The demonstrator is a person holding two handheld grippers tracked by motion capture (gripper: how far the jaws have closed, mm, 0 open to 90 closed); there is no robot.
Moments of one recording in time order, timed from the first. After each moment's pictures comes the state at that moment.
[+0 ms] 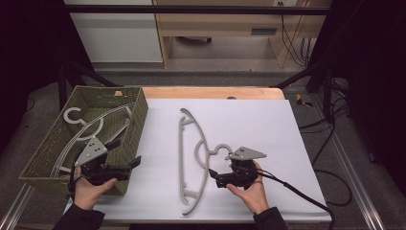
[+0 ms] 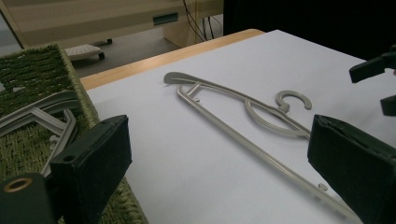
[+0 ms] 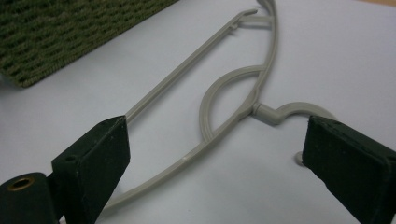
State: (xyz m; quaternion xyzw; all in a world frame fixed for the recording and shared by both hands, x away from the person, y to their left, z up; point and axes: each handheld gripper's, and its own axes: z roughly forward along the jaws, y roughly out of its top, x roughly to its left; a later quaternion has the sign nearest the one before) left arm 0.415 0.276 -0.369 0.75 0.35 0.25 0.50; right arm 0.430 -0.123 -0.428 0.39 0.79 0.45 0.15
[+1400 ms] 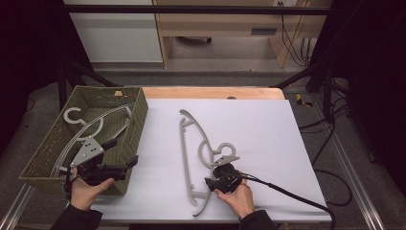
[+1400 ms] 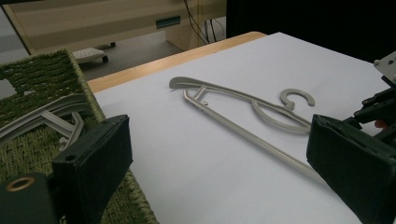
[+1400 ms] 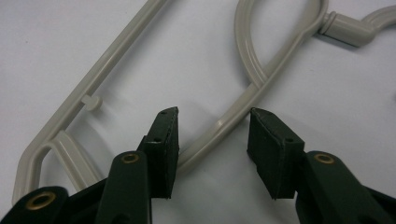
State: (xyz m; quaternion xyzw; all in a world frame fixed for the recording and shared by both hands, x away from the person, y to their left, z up) left arm 0.412 0.280 -0.365 0.75 0.35 0.25 0.50; right arm 0.436 -0.091 -0.471 0.42 0.84 0.32 0.11
